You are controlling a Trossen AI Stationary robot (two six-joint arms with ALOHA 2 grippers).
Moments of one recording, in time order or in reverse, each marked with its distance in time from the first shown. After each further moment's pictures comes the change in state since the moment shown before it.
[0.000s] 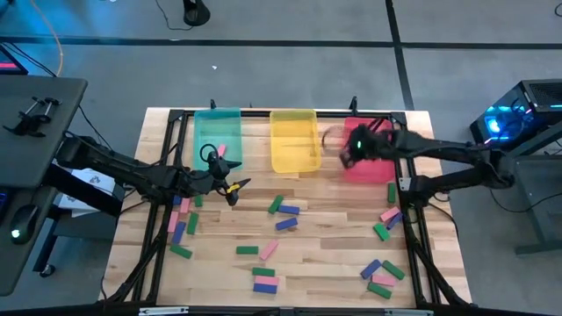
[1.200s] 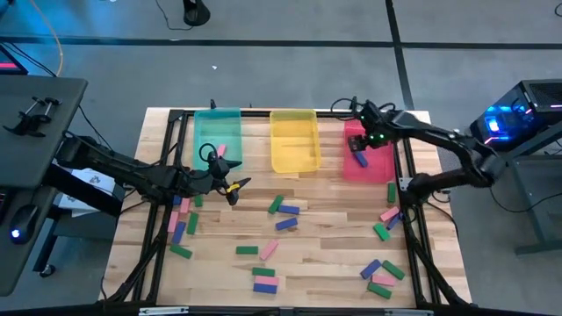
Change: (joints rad) left arm 0.000 0.000 0.000 0.017 -0.007 -0.009; right arm -0.367 0.128 0.000 -0.044 -0.228 -0.049
